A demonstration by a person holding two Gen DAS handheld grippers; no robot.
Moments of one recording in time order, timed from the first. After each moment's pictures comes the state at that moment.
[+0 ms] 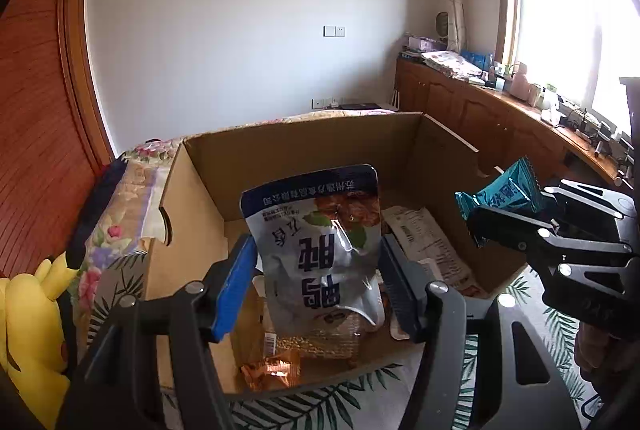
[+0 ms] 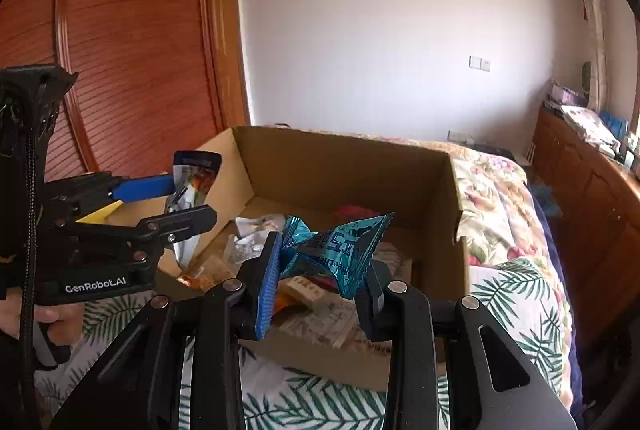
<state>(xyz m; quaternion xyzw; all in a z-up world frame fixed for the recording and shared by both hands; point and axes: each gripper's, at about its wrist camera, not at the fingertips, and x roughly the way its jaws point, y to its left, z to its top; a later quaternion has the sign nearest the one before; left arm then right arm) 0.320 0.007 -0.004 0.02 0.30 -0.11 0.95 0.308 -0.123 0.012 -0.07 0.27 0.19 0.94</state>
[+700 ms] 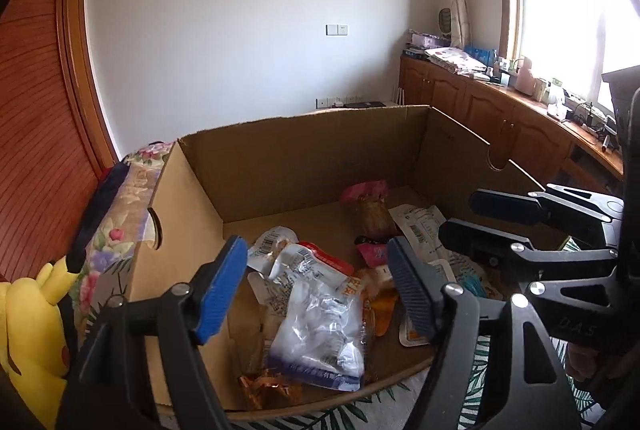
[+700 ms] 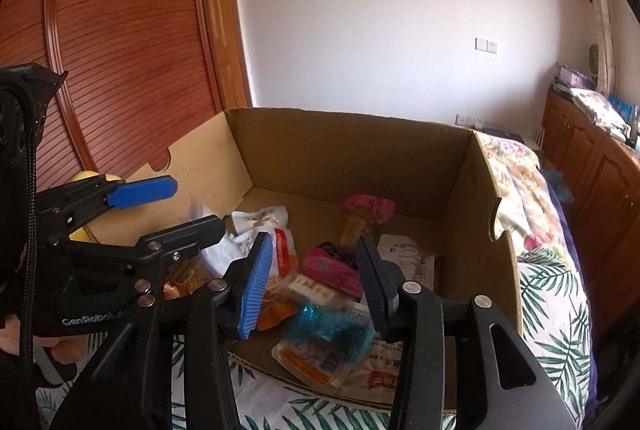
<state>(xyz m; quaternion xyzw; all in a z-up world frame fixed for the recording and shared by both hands) 0.327 -0.005 -0.011 0.03 0.30 -0.10 0.95 0.326 -0.118 -0.005 -0.05 0.30 0.20 0.93</state>
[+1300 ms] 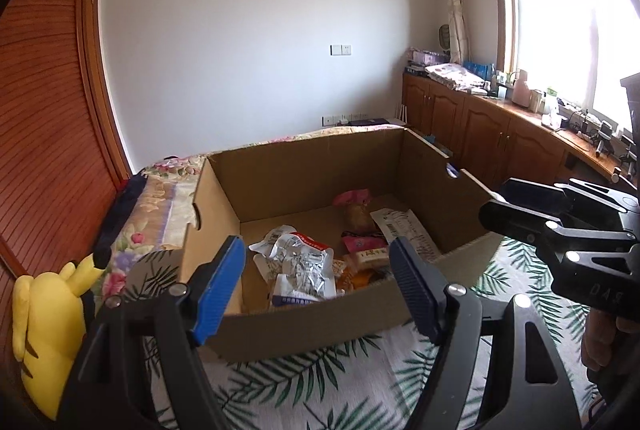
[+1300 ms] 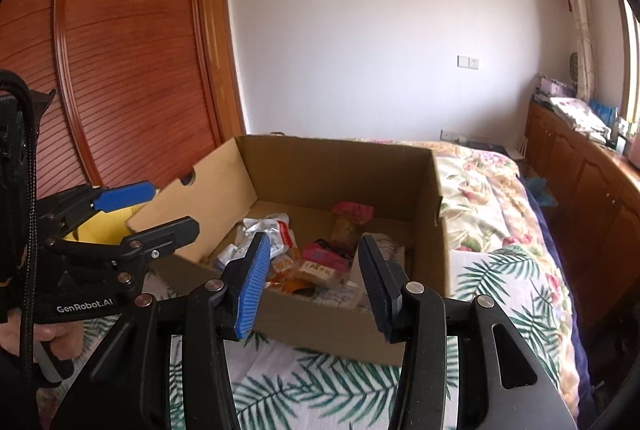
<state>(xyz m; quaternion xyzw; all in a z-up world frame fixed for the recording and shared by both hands) 0.245 -0.003 0.029 0.03 0.26 -0.09 0.96 0.251 -0.140 0.038 -0.04 0.26 0.18 0.95</state>
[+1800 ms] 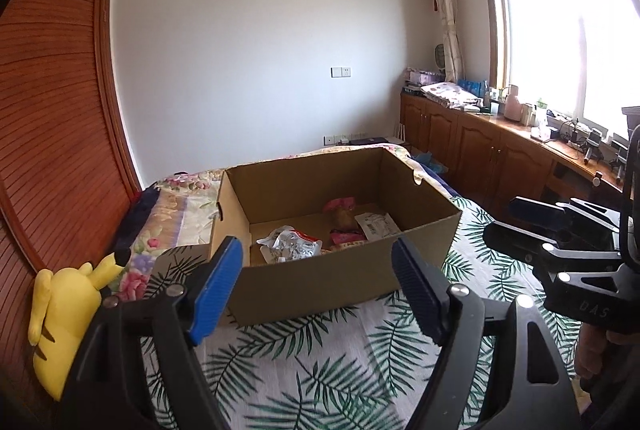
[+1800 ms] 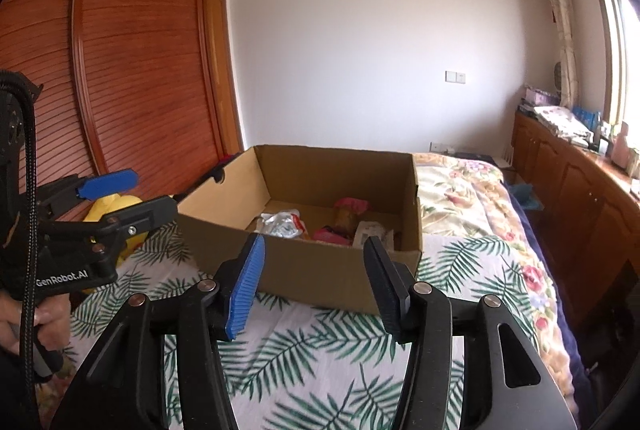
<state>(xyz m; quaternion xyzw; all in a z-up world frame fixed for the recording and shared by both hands) 0.159 -0.006 0.058 0.03 0.23 -0.08 0.97 0.165 -0.149 0.054 -0.04 0.23 0.17 0.96</state>
